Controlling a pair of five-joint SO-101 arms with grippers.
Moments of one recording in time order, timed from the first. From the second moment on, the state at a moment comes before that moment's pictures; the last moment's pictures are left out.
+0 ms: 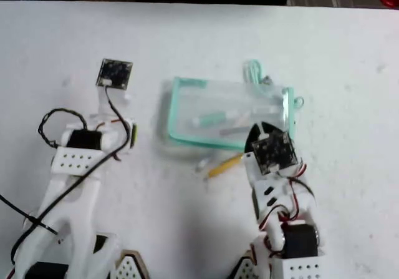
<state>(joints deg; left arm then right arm) -1.1 -31.3 49.2 50.8 -1.5 -7.8 -92.4 74.4 45.8 21.5</state>
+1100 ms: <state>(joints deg) -1.5 -31.3 54.5 40.0 -1.5 14.6 33.8 -22.4 69.4 1.5</state>
